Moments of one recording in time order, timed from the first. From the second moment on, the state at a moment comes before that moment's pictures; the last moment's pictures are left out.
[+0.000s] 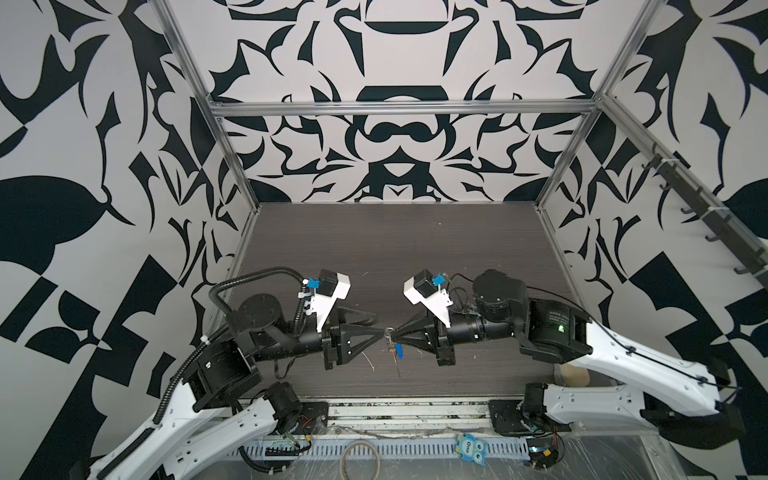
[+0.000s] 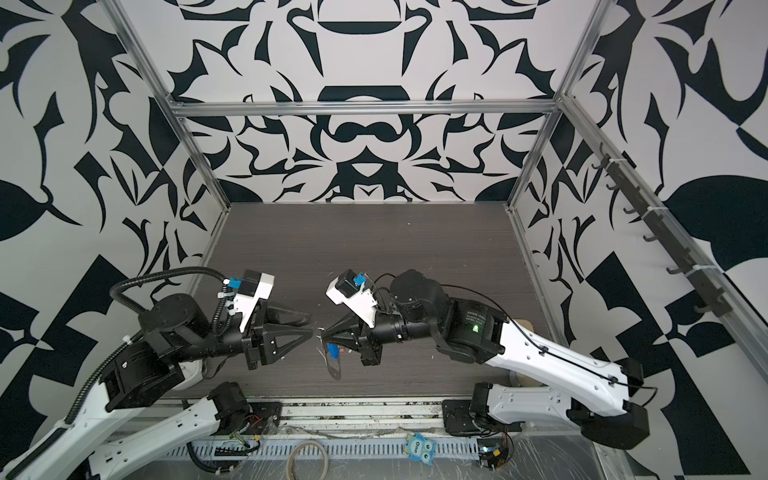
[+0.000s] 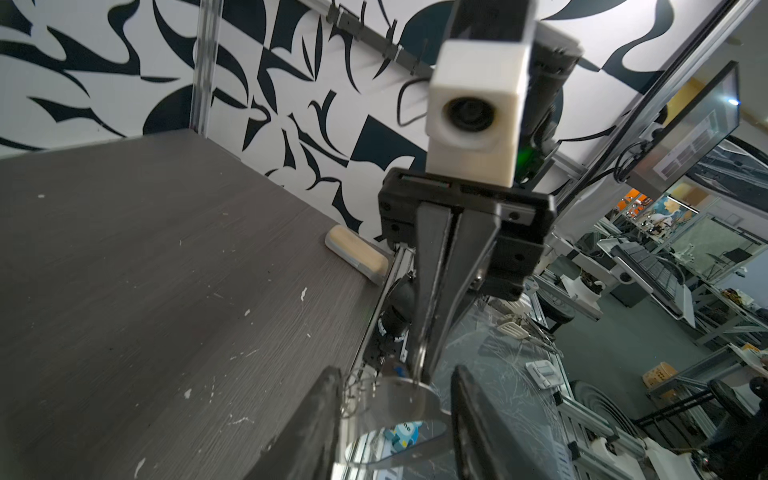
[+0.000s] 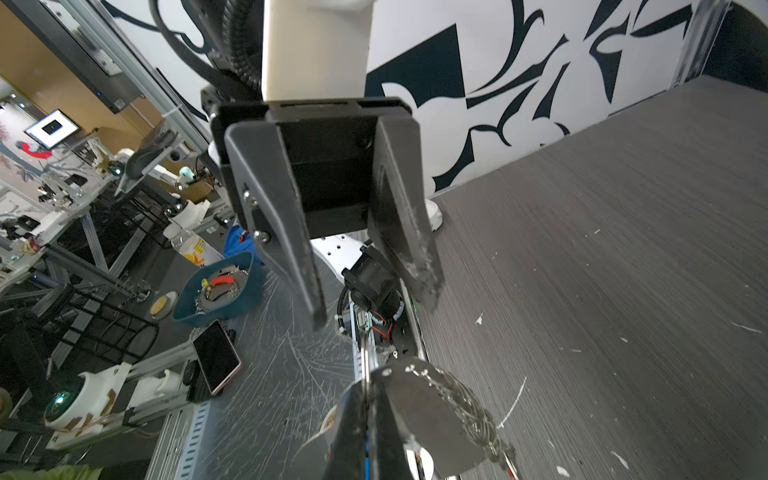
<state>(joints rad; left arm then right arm) -0.91 0.61 0.97 -0.51 0.51 -0.40 1.17 1.08 1.28 -0.55 -0.42 0.28</state>
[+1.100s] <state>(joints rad) -0.91 0.73 1.06 -0.68 0.60 -0.32 1.15 1.21 1.45 -0.86 -0.44 0.19</state>
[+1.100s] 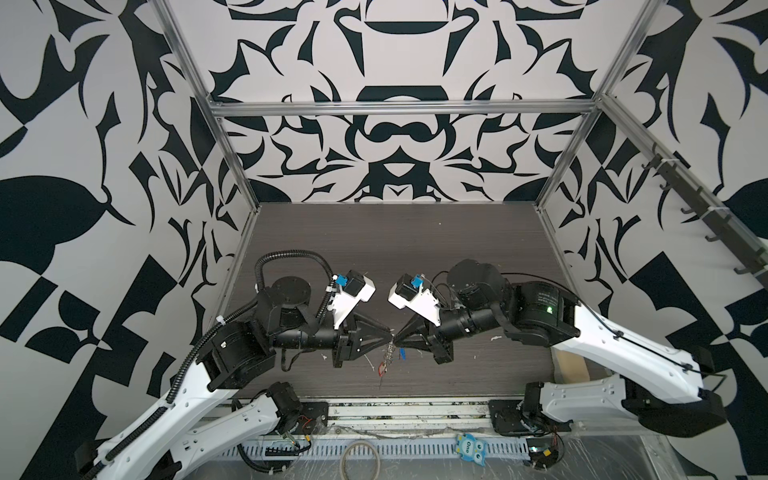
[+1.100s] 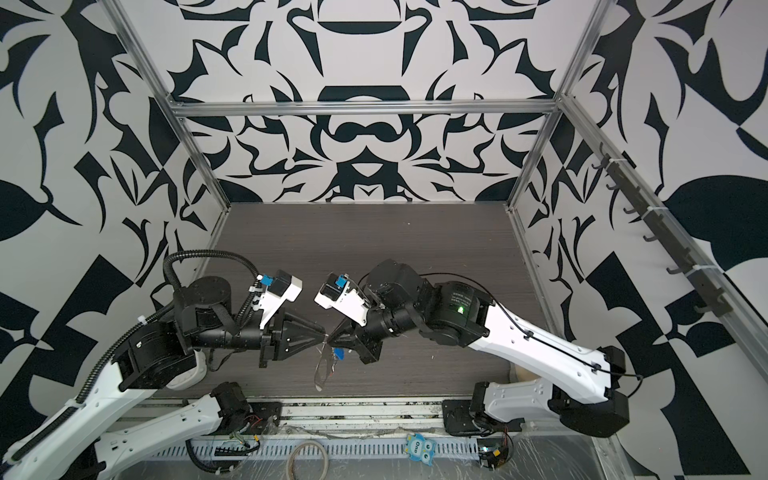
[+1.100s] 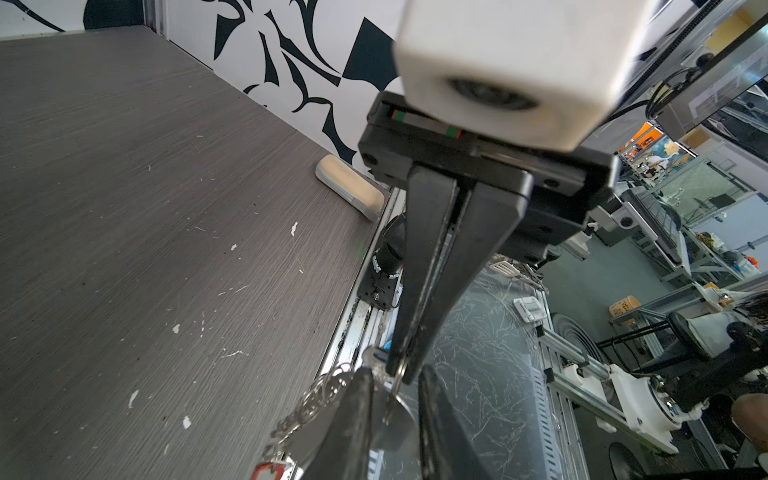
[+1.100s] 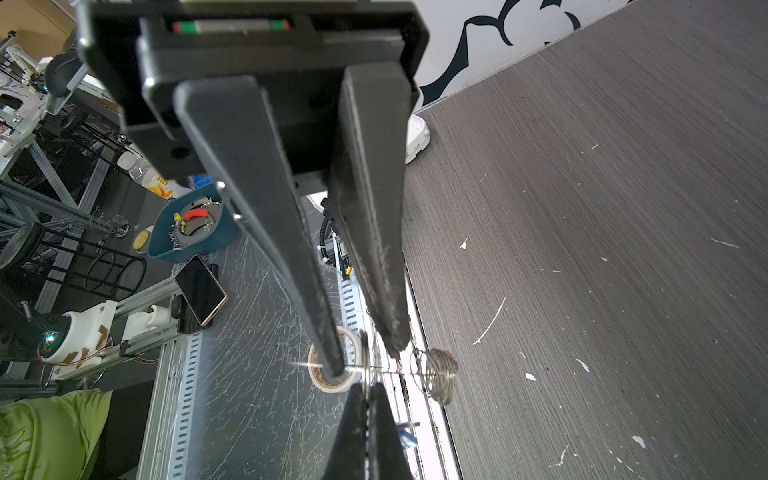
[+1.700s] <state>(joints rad) -0.91 0.71 1.03 -0.62 0.62 -0.33 1.14 1.23 1.47 -0.86 -0.45 0.19</state>
